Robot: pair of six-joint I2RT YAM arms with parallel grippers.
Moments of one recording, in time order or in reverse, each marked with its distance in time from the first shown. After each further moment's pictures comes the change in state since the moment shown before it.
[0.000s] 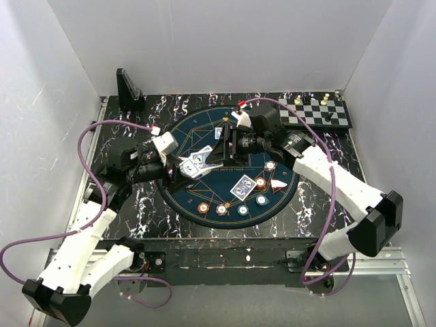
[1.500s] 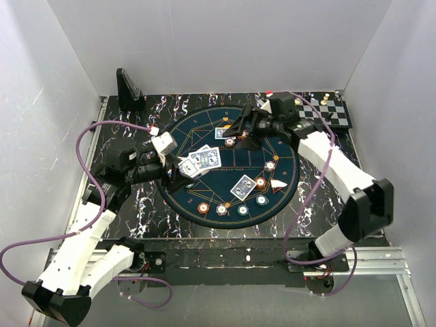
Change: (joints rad) left arm 0.000 -0.010 0.001 -0.004 -0.008 0.005; right arm -0.237 0.166 0.052 0.053 -0.044 0.113
